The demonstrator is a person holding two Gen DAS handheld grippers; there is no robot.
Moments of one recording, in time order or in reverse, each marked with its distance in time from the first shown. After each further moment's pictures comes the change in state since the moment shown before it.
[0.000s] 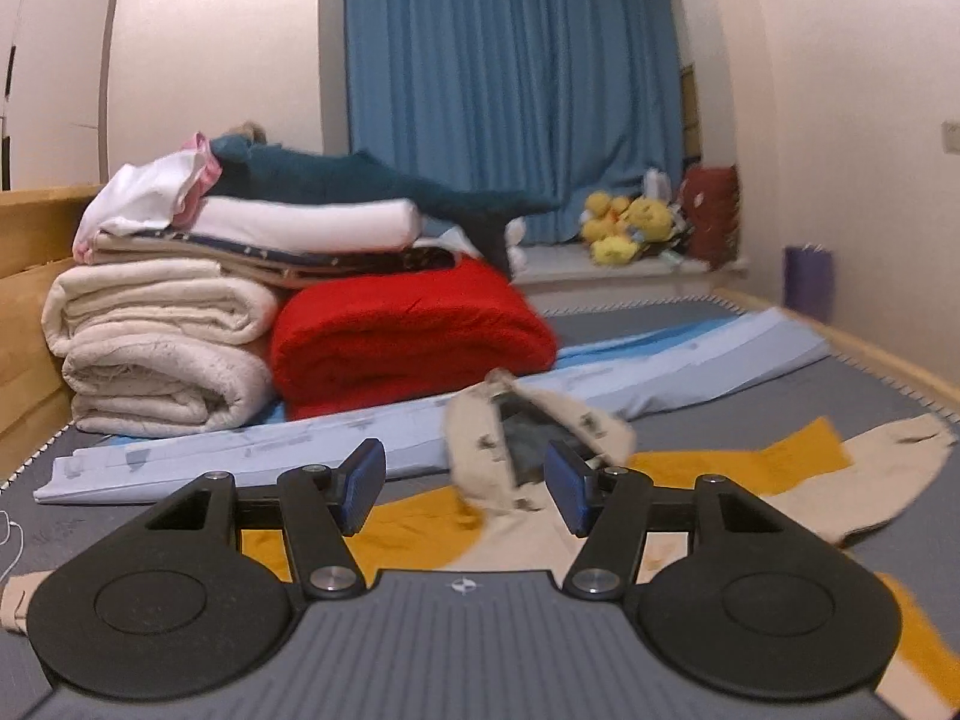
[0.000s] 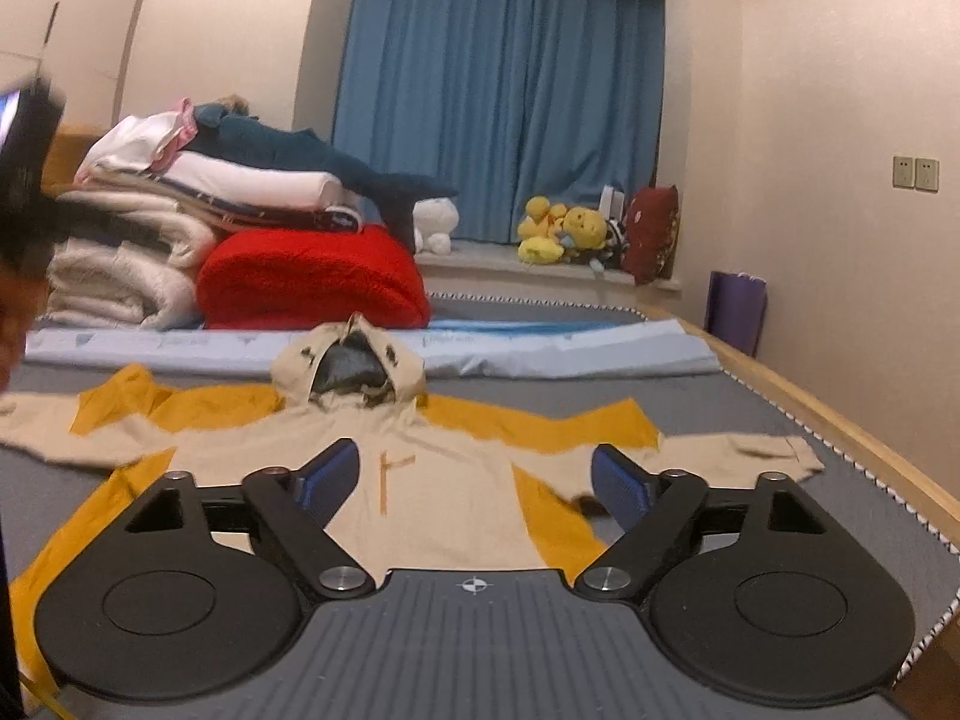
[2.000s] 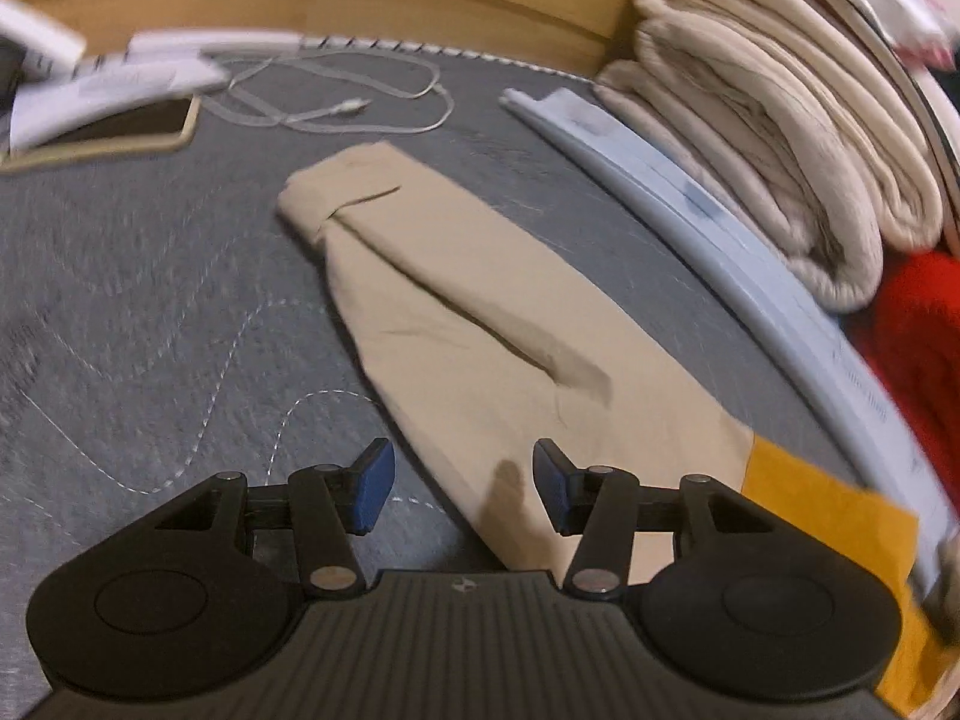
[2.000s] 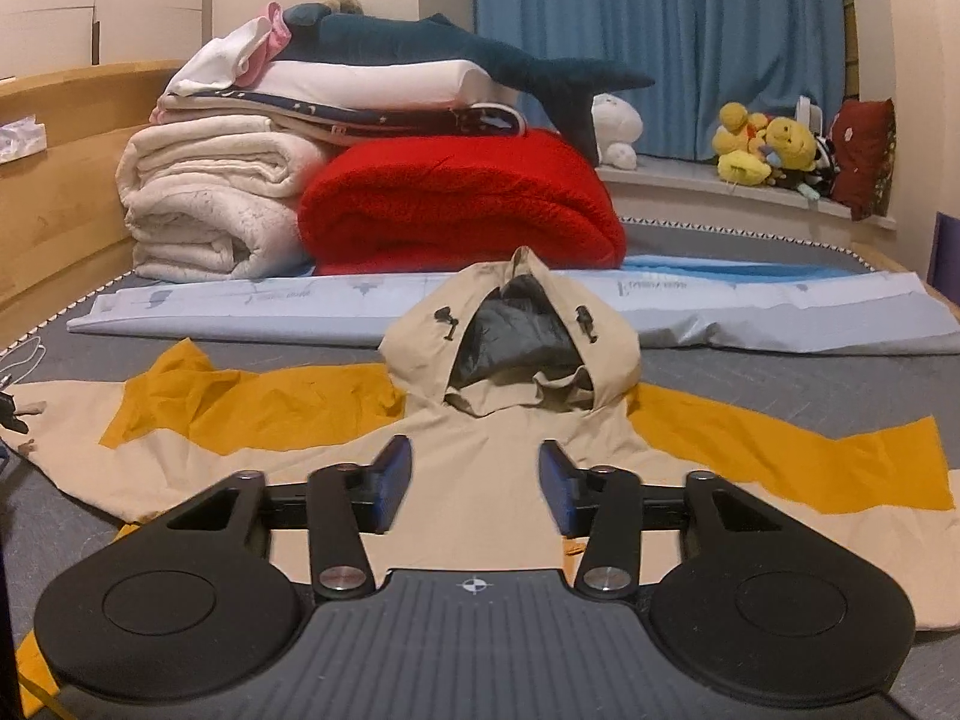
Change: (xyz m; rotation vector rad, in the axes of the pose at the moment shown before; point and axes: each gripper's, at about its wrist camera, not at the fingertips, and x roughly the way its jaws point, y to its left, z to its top) left arm 0.127 0.425 -0.240 -0.972 0.364 0.652; right arm 0.284 0.088 0.027 -0.023 0.192 0.366
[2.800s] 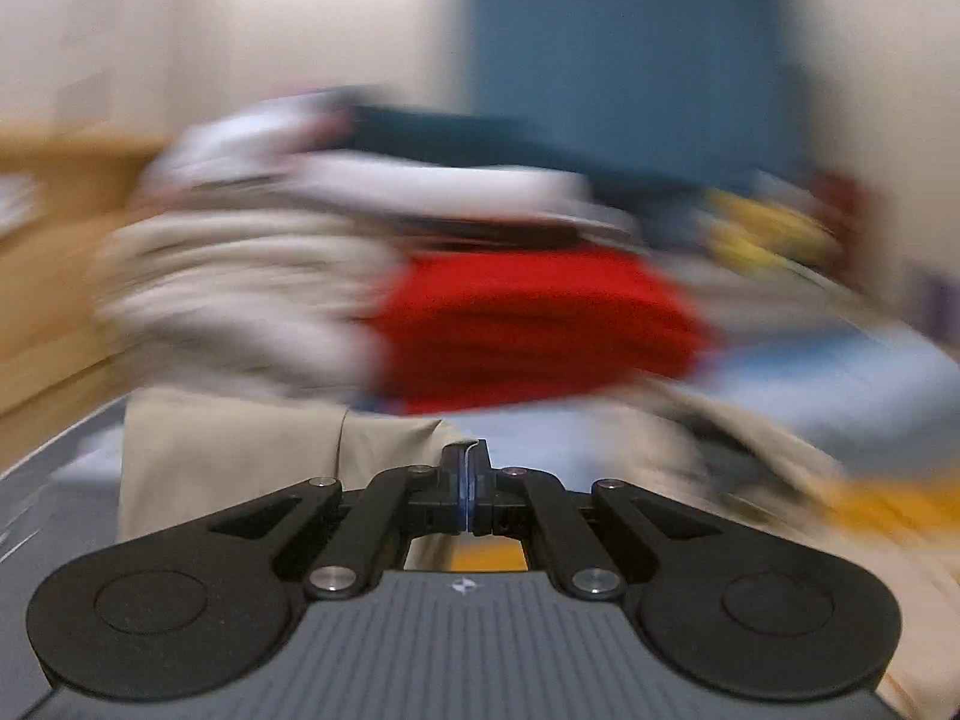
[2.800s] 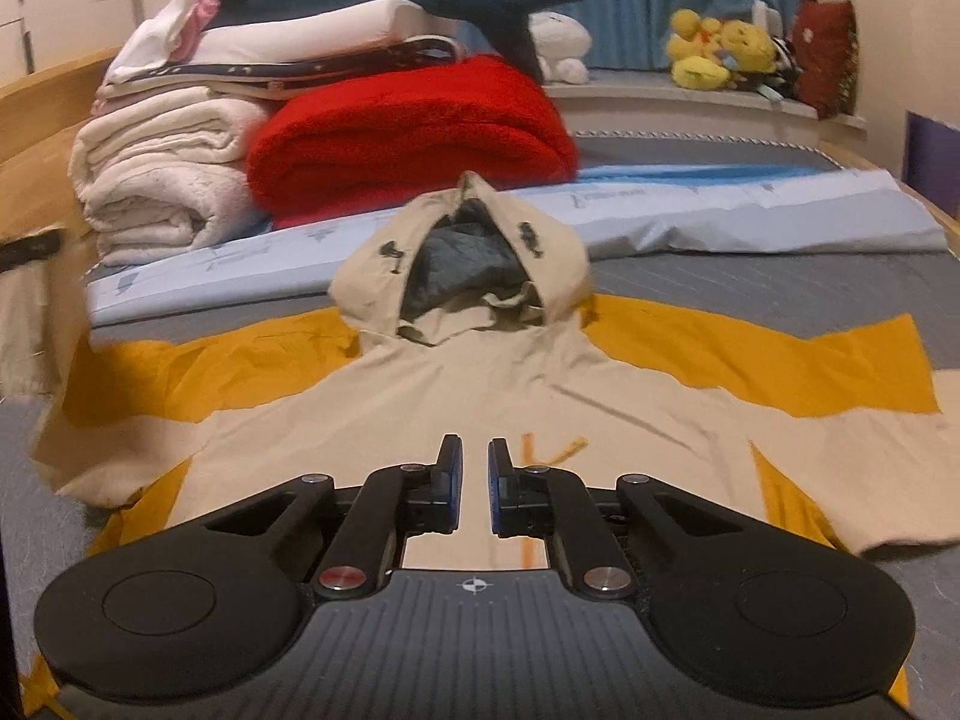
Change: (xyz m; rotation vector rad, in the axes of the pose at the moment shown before) left arm -0.239 -0.283 -0.204 0.928 -0.419 -0.582; right arm -0.001 -0.041 -0.006 0.135 0.153 -0.040
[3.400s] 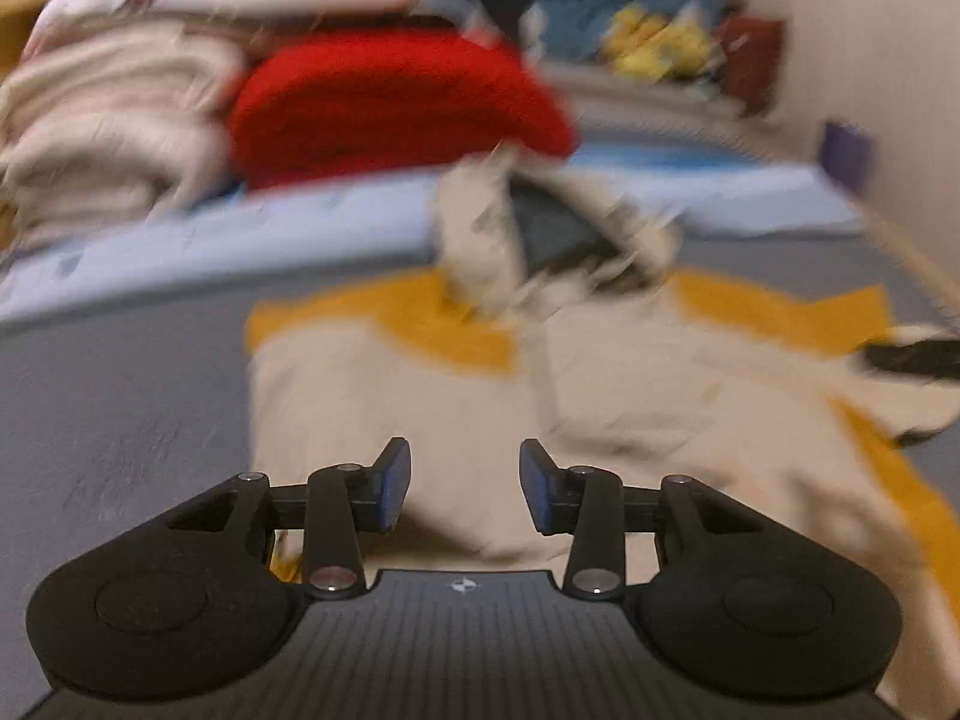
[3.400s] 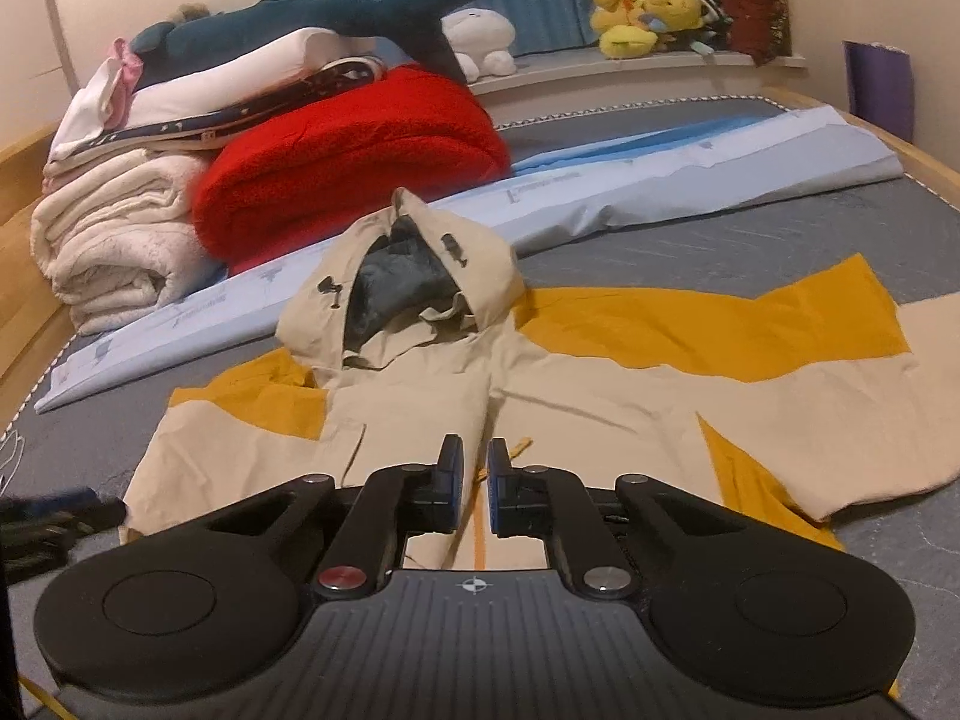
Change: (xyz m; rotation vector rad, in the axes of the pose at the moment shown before) left arm 0.018 -0.039 -0.055 -0.057 0.460 -0.116; right arm -0.007 -0.046 0.005 0.152 -0.002 -0.006
